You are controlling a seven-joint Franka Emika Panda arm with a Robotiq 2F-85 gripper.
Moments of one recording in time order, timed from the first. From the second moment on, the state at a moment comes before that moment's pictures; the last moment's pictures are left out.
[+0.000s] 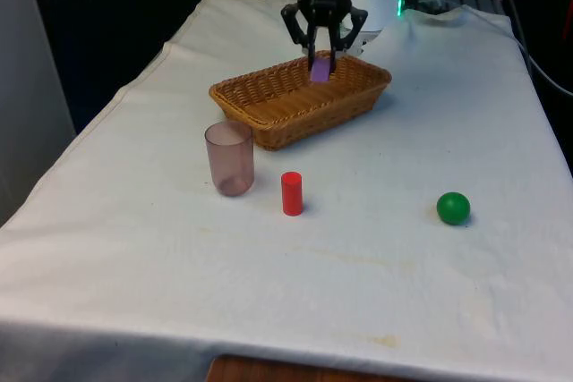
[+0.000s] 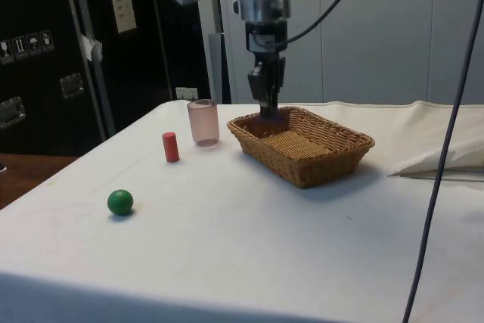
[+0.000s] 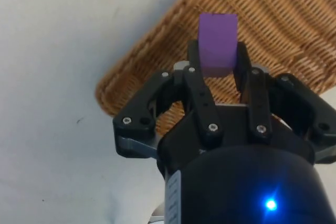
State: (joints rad) arm 0.23 0.02 -0.35 -2.53 -0.02 2.61 -0.03
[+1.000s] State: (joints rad) arm 0.22 0.19 -0.44 -2.62 0.02 2.91 -0.15
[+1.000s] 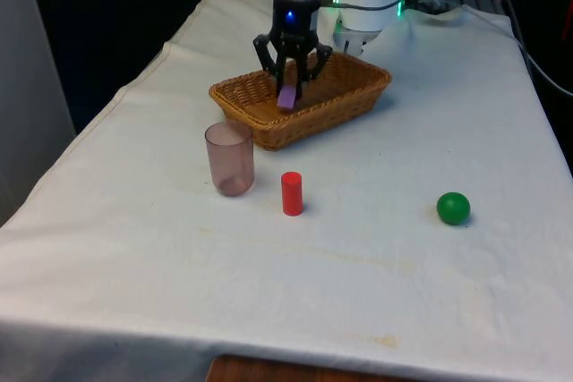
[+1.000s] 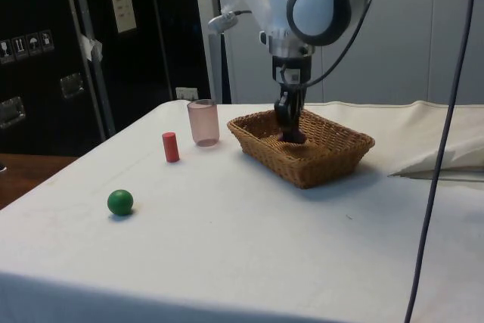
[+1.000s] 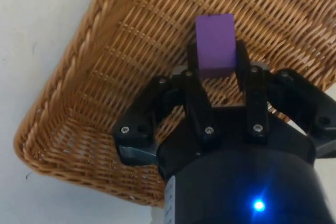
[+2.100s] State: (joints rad) arm 0.23 0.12 -0.44 -2.63 0.06 2.90 -0.18
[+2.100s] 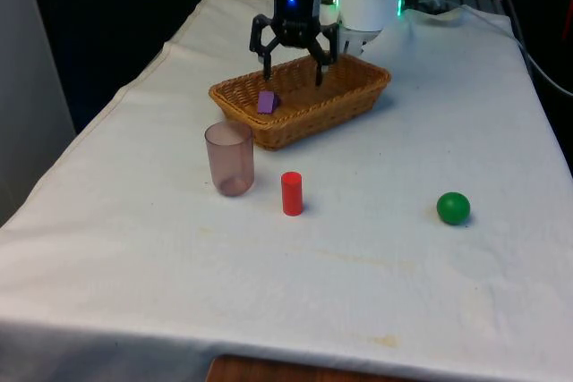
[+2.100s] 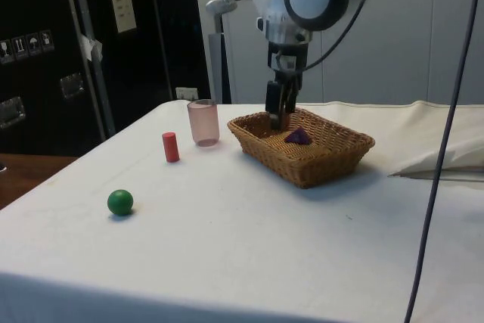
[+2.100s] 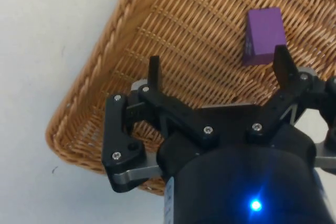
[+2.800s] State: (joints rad) arm 0.23 -0.06 -0.43 -2.60 0.01 2.76 -0.15
